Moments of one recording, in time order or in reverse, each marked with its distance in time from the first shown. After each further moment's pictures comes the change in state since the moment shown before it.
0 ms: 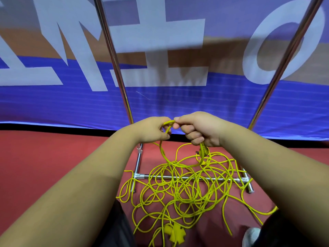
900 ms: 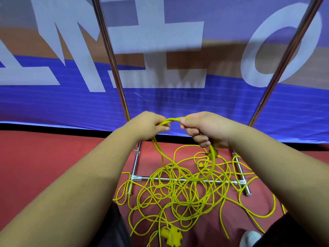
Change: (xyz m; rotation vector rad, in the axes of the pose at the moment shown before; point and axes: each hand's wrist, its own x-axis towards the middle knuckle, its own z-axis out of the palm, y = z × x) left_hand 0.001 0.002 -0.010 0.140 0.114 -0.036; right_hand -0.020 0.001 -0.018 -0.154 -0.026 -0.087
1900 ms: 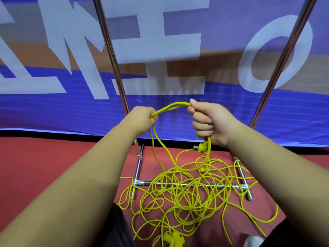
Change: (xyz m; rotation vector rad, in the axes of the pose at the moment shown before) left_hand 0.003 -0.005 -0.032 0.082 0.192 -0.170; right_hand -0.013 -0.026 -0.005 0.536 0.033 -0.185
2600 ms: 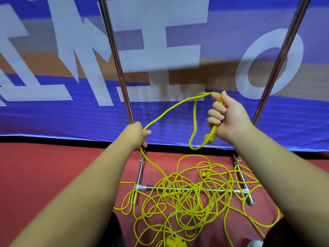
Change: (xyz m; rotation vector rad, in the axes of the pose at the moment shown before) left_hand -0.033 -0.025 0.015 -0.173 -0.078 -0.280; right_hand 0.000 -0.014 -0.024 0.439 0.242 -0.259
